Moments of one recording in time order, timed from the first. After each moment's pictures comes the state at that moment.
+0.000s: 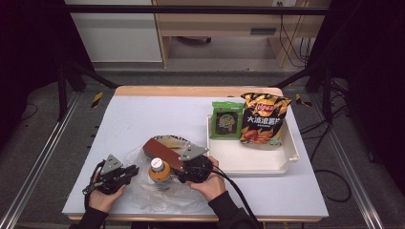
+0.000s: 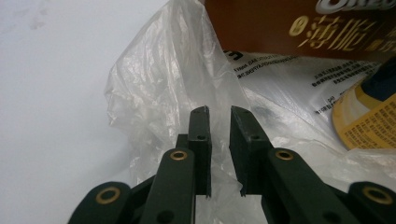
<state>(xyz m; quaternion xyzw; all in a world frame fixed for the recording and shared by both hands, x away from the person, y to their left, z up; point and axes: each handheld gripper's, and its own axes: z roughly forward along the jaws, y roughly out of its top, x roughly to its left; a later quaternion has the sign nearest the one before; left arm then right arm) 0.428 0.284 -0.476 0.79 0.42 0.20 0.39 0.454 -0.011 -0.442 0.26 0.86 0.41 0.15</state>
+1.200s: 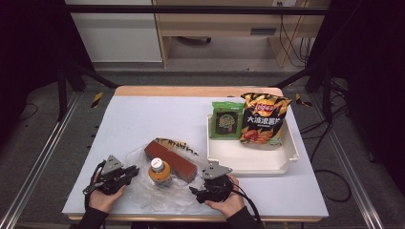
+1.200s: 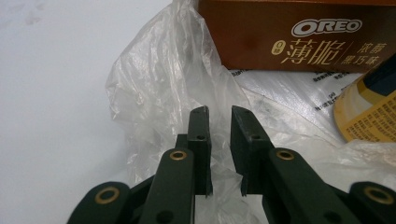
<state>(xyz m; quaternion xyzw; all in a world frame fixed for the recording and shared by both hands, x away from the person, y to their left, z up) 0.428 0.284 -0.477 0.79 0.42 0.20 0.39 0.413 -0.067 -0.476 0.30 0.85 0.41 0.14</state>
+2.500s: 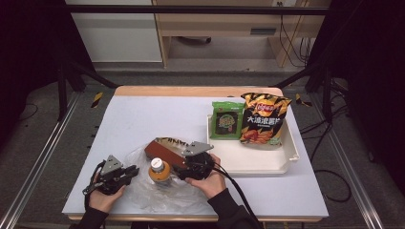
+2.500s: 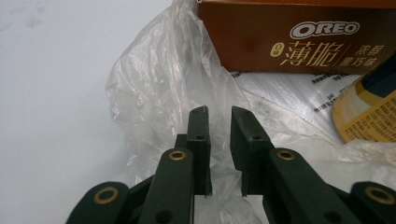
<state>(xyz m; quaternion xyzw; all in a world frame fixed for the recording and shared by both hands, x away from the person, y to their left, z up) 0.428 0.284 -0.477 0.79 0.42 0.20 0.39 0.455 -0.016 -0.430 0.29 0.84 0.44 0.15</state>
